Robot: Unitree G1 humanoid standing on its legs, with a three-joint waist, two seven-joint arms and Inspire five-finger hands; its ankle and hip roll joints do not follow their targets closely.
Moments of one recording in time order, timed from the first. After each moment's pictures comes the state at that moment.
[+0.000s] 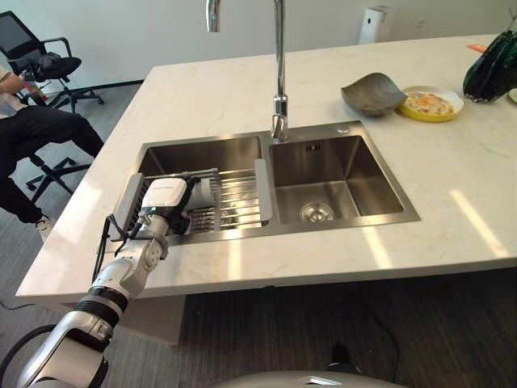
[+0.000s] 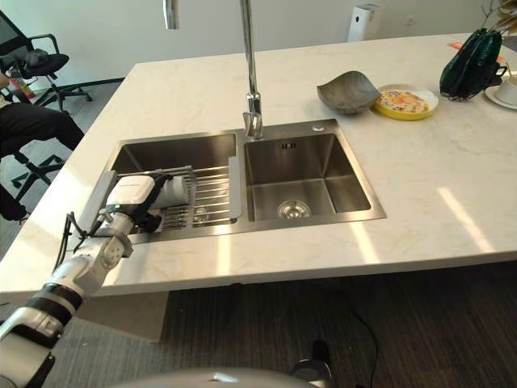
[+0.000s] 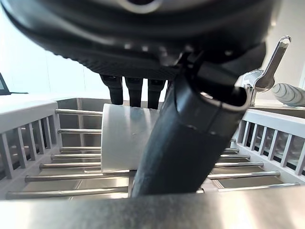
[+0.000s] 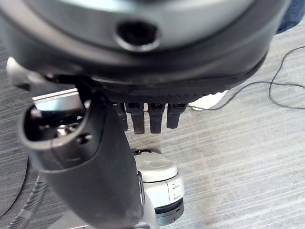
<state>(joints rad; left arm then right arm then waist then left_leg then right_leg) -0.35 0.70 -0.39 0.51 0.68 -0.01 0.21 0.17 -0.29 0.08 1.24 0.32 -0.01 0.01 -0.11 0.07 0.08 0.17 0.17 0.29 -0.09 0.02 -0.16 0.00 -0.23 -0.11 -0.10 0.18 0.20</state>
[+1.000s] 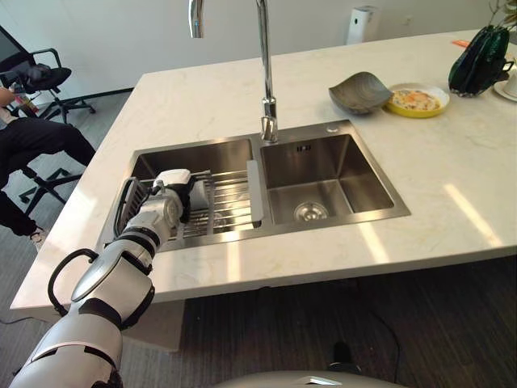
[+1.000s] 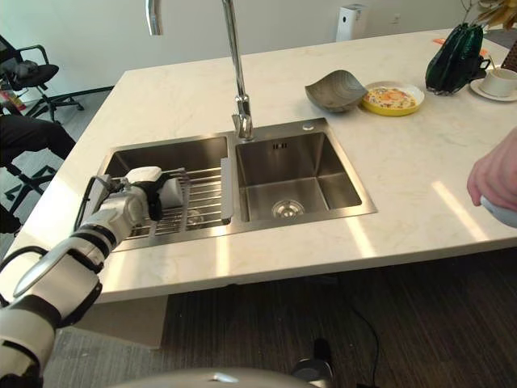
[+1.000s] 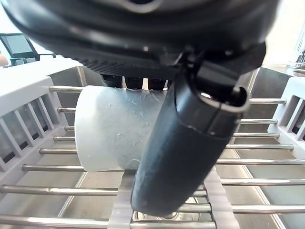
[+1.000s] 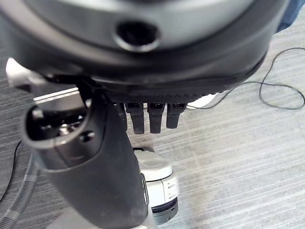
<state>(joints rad) -0.88 0.54 -0.70 1.15 0.48 0.06 -0.03 0.07 -0.32 0.18 1.34 0.36 0.04 0.04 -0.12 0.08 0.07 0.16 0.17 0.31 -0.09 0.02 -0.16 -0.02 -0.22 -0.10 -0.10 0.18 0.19</state>
